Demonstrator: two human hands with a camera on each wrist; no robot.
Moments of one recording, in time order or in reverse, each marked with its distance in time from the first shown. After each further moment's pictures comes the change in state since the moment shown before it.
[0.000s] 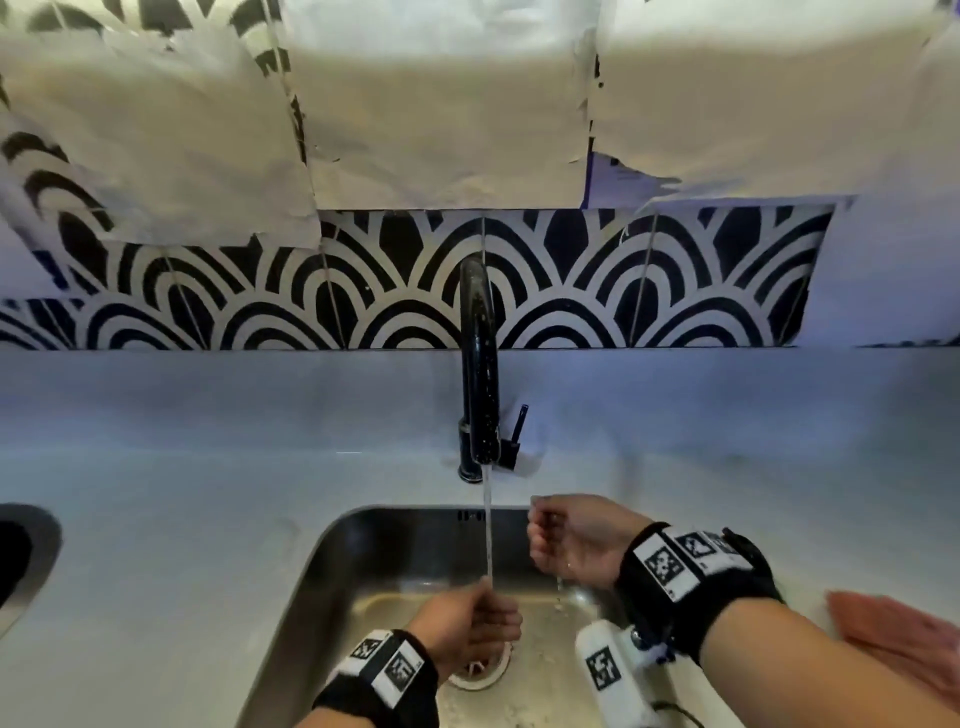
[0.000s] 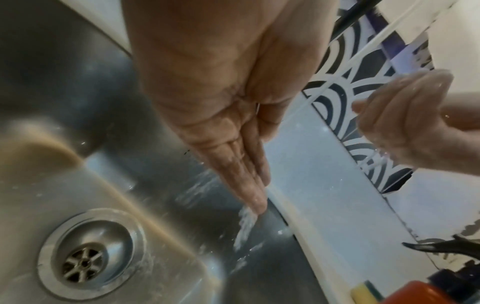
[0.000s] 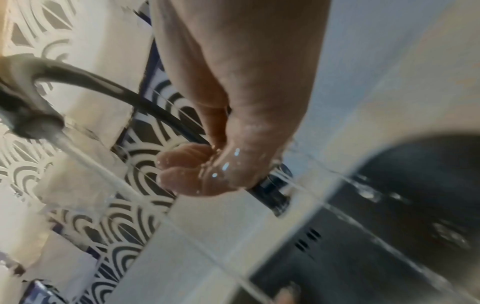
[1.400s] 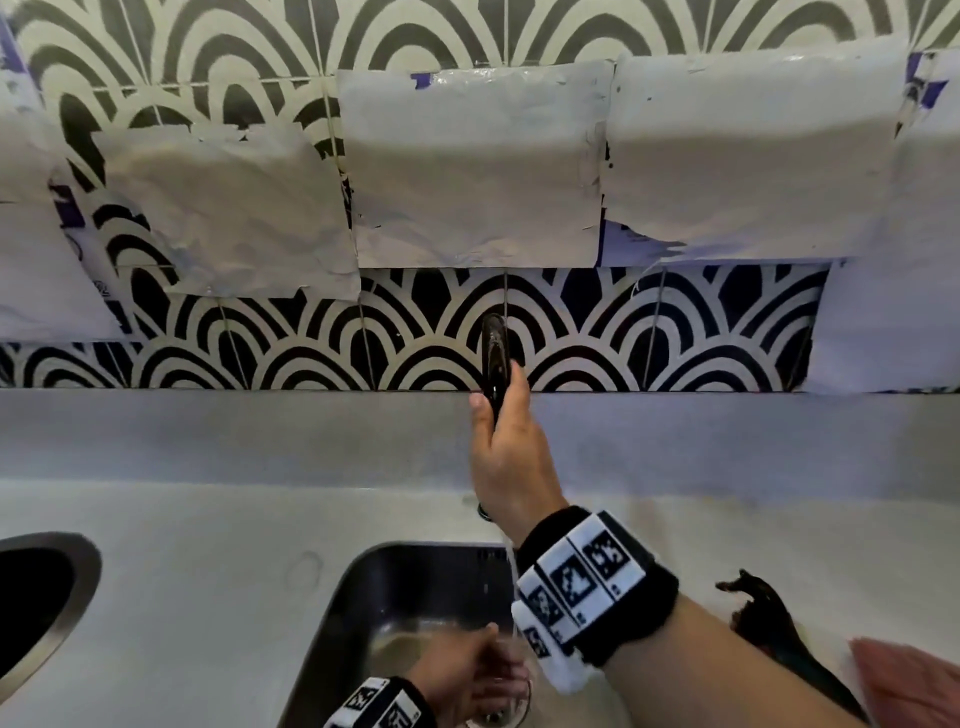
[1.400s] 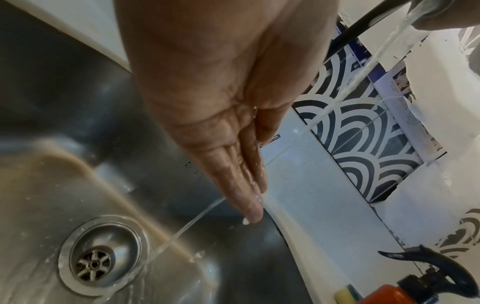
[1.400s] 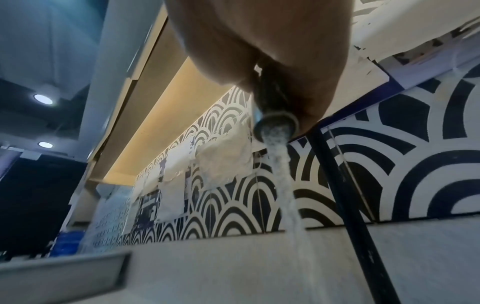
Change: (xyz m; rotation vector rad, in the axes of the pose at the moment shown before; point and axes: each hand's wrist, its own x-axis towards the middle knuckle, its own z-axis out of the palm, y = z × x) left_hand -0.041 0.017 -0.007 -0.025 0.012 -0.027; right_hand -0.039 -0.033 0.124 -0.789 0.358 -1.150
